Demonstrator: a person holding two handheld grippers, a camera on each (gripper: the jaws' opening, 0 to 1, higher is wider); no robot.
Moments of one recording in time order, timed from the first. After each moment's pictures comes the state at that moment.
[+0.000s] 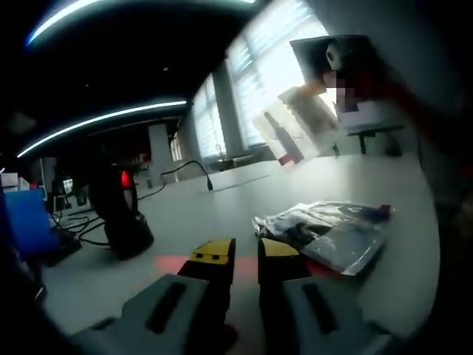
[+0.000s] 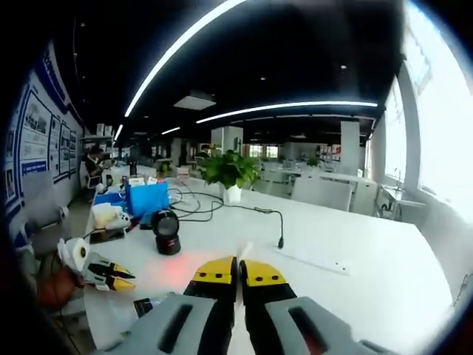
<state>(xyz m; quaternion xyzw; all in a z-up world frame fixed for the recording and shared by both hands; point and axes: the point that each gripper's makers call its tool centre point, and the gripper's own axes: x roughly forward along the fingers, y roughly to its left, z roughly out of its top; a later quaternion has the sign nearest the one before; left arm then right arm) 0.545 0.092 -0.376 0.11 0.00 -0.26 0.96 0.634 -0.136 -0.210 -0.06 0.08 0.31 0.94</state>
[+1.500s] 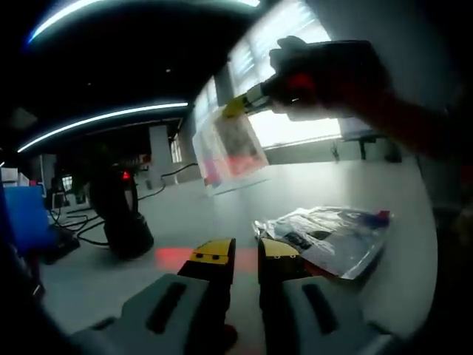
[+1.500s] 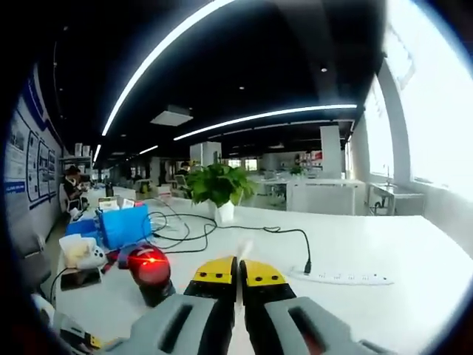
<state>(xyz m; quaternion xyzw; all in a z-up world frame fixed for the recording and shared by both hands) 0.554 0.098 -0.373 0.09 0.00 -0.27 0.96 0.720 -0.001 -0.221 0.00 0.04 0.25 0.97</state>
